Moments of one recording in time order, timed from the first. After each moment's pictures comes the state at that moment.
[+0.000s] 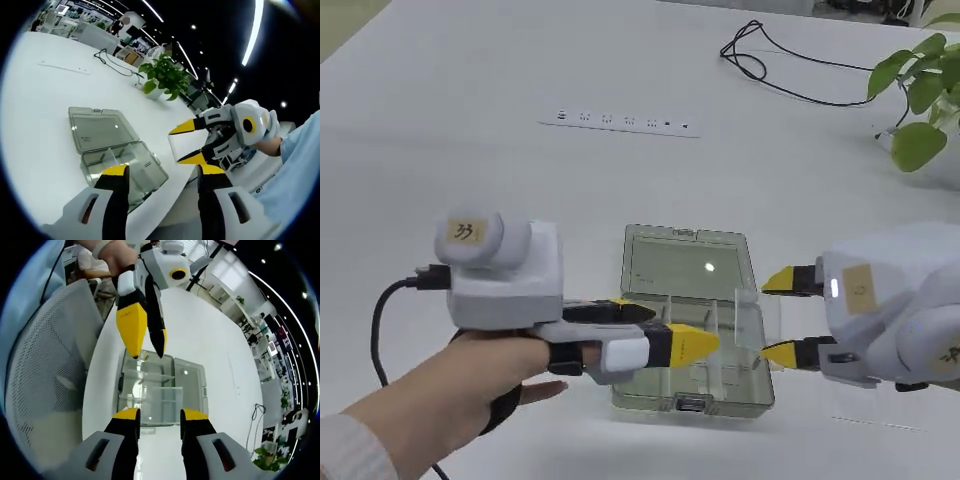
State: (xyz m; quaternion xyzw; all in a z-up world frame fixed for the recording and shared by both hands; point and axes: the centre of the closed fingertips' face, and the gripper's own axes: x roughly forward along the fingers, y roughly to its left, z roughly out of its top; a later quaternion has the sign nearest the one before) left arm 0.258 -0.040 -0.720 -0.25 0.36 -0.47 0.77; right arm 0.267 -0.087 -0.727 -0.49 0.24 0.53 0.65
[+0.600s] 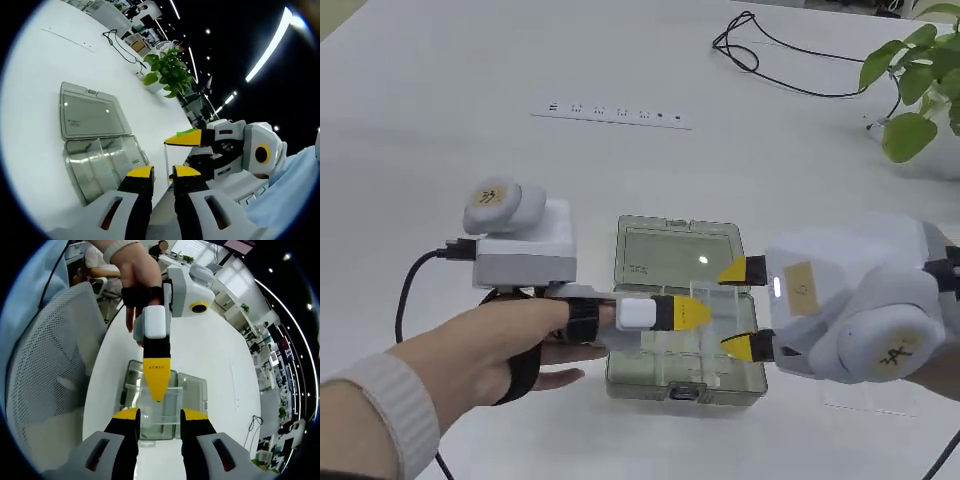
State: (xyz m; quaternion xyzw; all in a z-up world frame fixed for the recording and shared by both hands) left arm 0.261 -0.059 -0.721 -0.32 0.40 -0.46 0.73; right arm 0.259 -0.063 -0.724 -0.50 0.22 0.54 0.64
